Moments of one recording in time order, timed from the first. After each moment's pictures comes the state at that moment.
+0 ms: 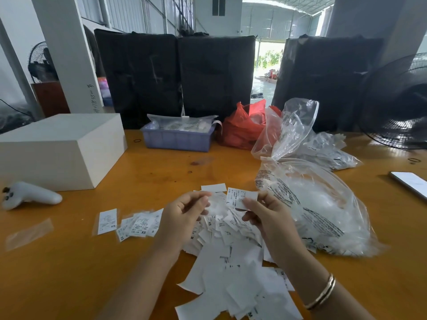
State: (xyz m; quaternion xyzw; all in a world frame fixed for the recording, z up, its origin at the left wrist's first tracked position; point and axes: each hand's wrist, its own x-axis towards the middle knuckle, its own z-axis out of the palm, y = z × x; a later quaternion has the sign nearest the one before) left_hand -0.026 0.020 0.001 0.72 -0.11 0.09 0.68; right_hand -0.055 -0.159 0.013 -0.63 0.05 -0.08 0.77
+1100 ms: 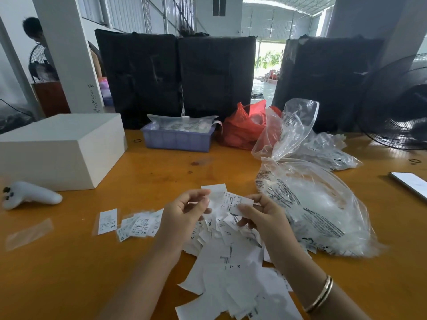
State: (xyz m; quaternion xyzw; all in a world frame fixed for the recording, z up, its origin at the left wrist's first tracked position) left_hand -0.026 0.019 0.000 0.72 -0.10 0.10 0.68; right_hand -0.054 -0.153 0.013 -0.70 0.05 -0.07 0.71
